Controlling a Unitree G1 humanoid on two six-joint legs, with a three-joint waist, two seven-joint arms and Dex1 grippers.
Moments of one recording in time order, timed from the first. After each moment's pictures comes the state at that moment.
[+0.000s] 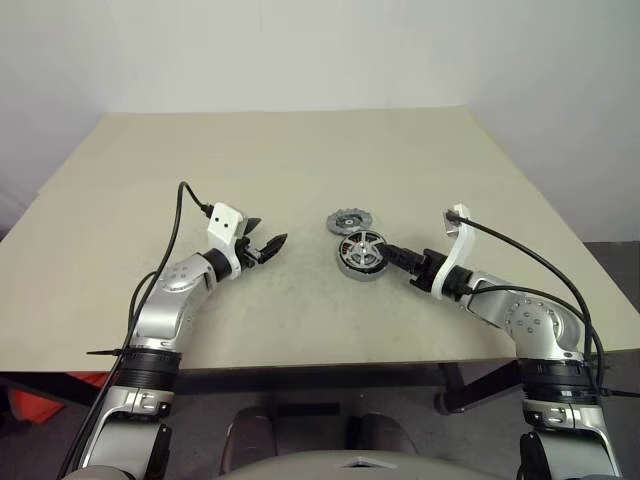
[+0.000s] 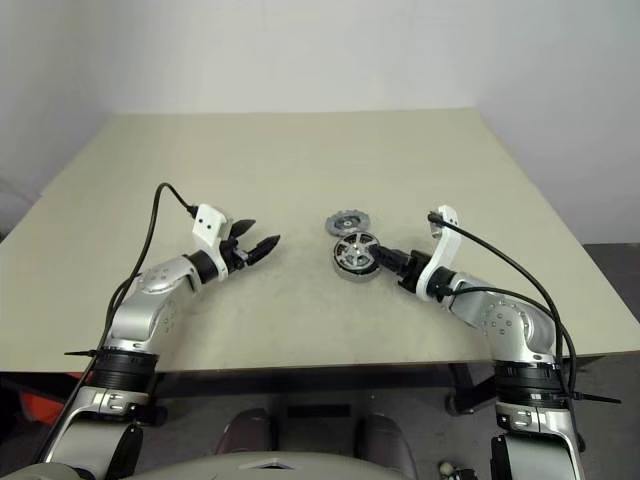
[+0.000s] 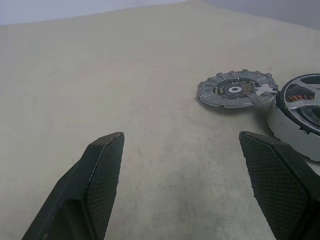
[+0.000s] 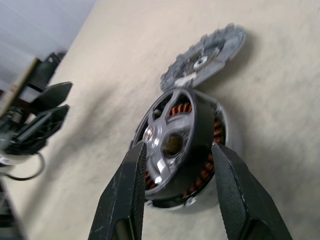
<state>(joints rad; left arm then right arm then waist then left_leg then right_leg) -0.34 0.32 0.00 0.11 -0.27 0.30 -0.60 -0.27 -0.43 -0.14 -0.03 0.83 0.84 0.40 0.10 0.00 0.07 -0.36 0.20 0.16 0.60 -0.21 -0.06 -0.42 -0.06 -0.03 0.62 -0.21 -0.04</state>
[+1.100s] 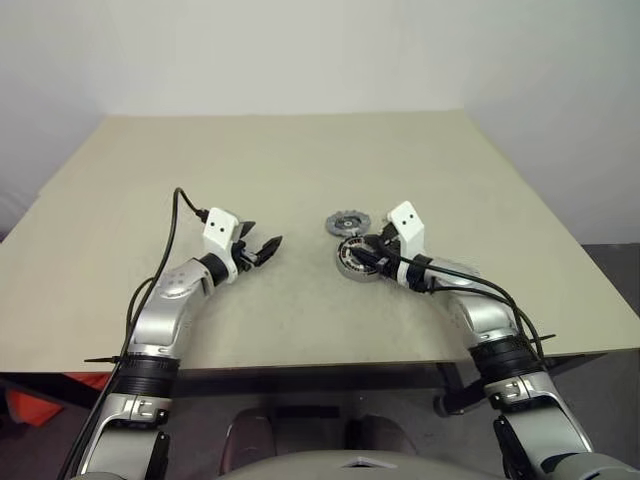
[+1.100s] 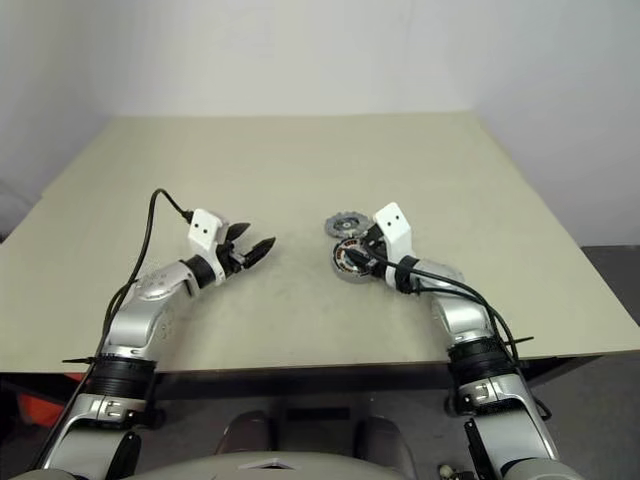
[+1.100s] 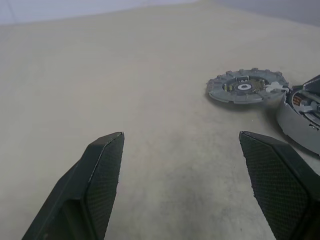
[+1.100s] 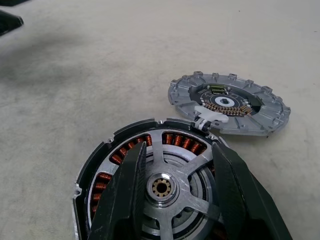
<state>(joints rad) -0.30 0.32 0.01 0.09 -0.26 0.29 -0.56 -0.40 -0.37 0.14 0.23 0.21 0.32 0.63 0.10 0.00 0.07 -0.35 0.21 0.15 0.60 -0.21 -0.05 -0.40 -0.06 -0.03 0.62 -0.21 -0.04</state>
